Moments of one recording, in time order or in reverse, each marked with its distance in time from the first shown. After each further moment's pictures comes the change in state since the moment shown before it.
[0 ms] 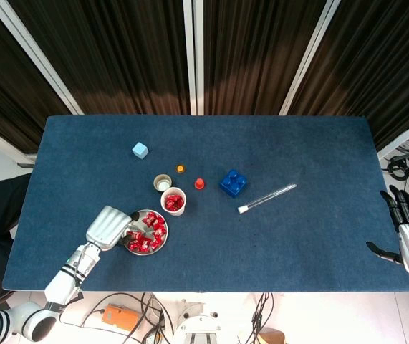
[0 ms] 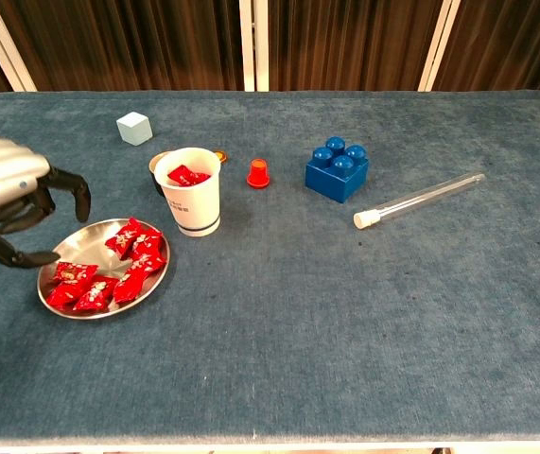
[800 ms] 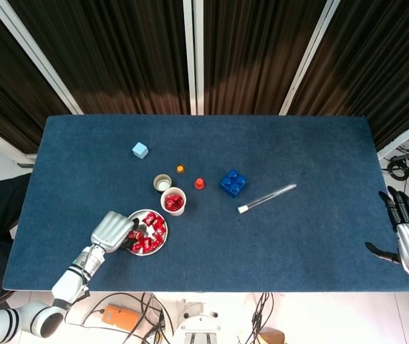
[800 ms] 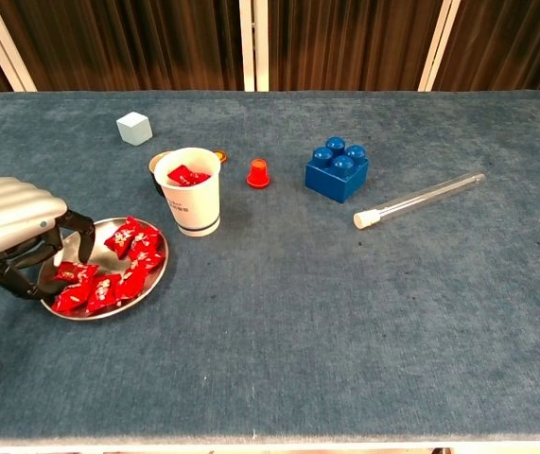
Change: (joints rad) left arm -0.008 -0.055 0.002 0.058 -0.080 -0.088 0.030; right arm 0.008 -0.013 -0.001 0.013 0.014 -0.024 0.004
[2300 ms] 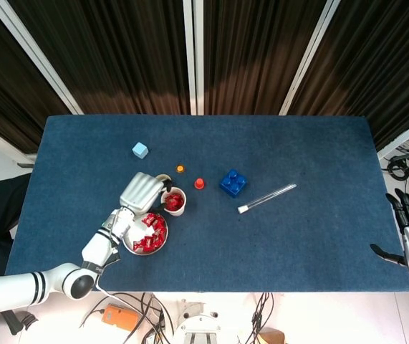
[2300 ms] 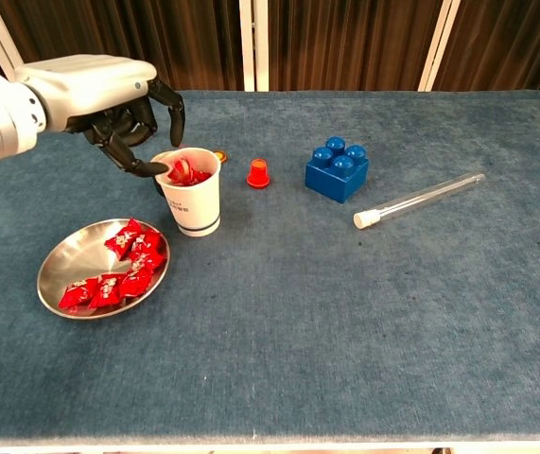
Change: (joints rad) left arm -0.231 -0.014 -0.234 -0.066 -0.189 -0.054 -0.014; right arm -0.018 -0.005 -0.003 0.034 0.000 0.021 0.048
